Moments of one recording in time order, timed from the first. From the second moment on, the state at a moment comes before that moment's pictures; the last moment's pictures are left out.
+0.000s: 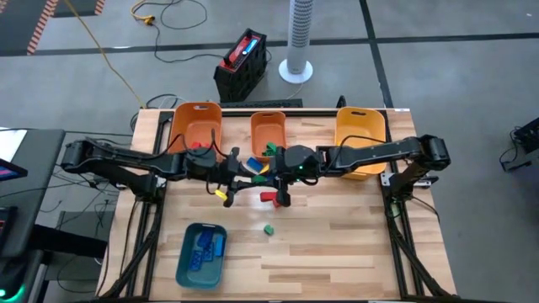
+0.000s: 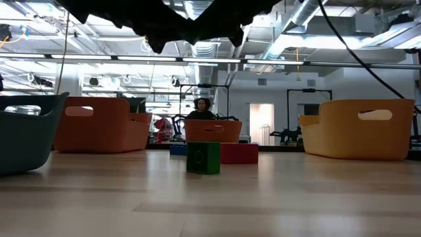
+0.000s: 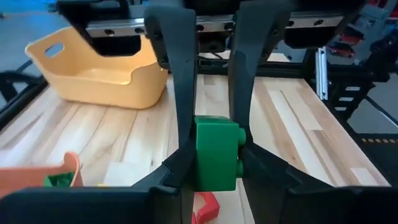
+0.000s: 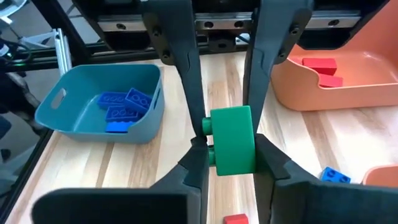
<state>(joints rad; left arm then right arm) 0.00 1.20 0.75 0.20 0.02 -0.03 0.04 1.62 1.29 -0.18 -0.03 0.12</state>
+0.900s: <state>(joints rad) 0.00 1.17 0.85 -0.29 0.01 -0.50 -0.21 1.73 1.30 -0.32 -0.01 0.33</state>
